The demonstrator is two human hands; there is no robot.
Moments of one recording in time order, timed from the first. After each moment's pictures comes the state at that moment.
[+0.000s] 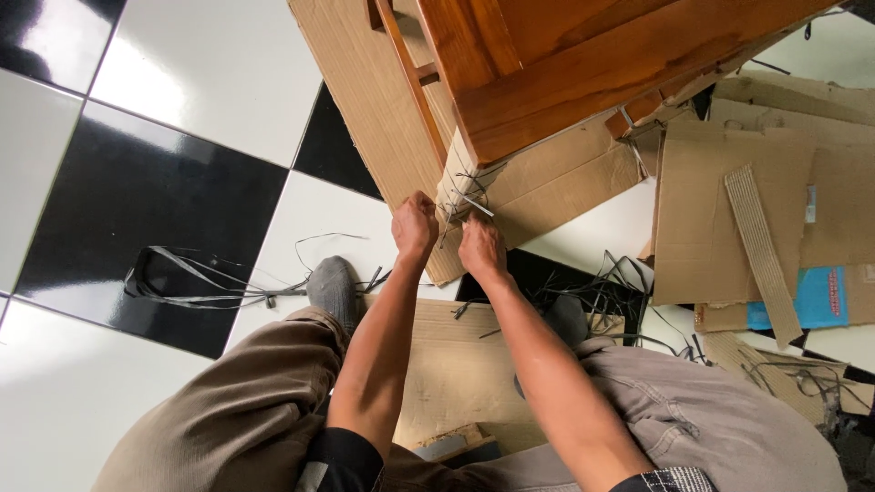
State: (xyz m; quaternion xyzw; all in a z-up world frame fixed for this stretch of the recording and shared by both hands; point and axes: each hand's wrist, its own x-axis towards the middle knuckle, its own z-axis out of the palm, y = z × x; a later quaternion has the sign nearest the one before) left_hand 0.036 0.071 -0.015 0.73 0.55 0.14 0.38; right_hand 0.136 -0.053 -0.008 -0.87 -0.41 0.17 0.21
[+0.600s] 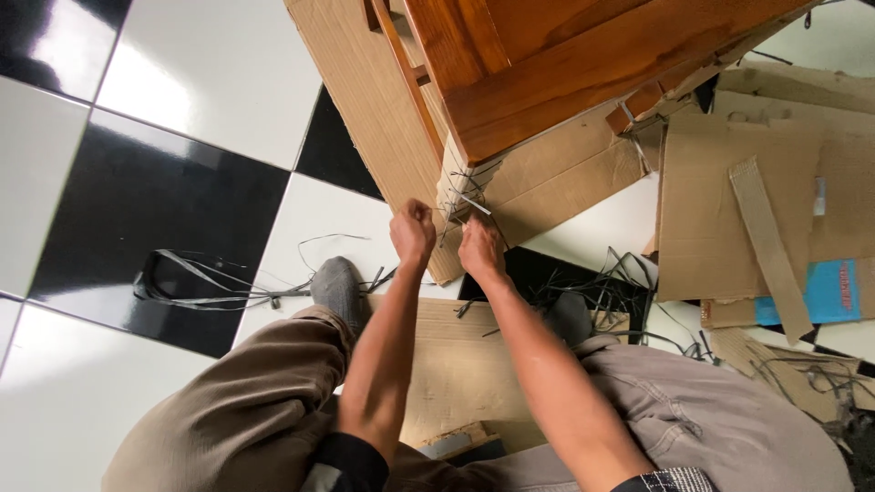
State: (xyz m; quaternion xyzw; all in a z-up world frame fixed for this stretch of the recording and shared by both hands) left_hand 0.026 0.057 0.012 0.68 0.59 0.12 0.42; right_hand 0.134 -0.055 -0.023 -0.88 -0.35 0.22 0.22
